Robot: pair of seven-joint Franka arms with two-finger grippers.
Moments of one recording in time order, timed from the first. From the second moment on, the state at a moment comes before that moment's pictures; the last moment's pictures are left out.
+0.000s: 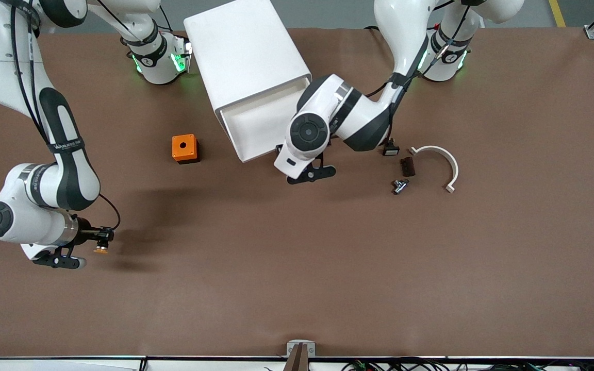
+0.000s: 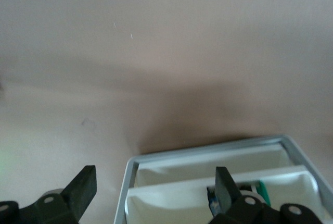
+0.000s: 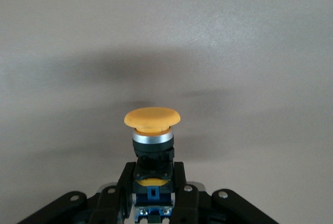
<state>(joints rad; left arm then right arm) -0.91 0.67 0.16 -1.32 -0.40 1.71 -0.85 -0.11 0.67 0.01 -1.61 0.00 2.19 0.02</state>
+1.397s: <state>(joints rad) -0.91 0.63 -0.02 -1.39 -0.39 1.70 -0.98 -0.13 0.52 0.03 -1.56 0.00 2.03 -0.03</state>
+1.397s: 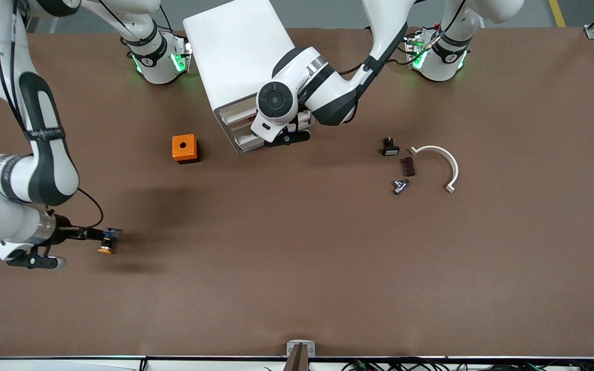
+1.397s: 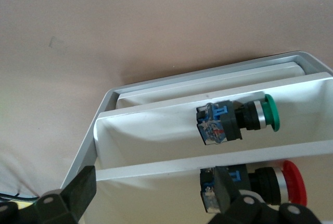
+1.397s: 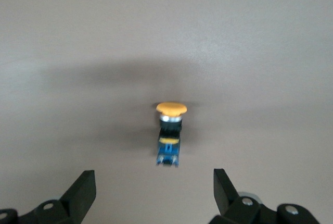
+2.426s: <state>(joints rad) -0.85 0.62 -0.02 -1.38 -0.31 1.64 -0.98 -0.08 0.05 0.02 -1.60 0.04 1.69 -0.02</state>
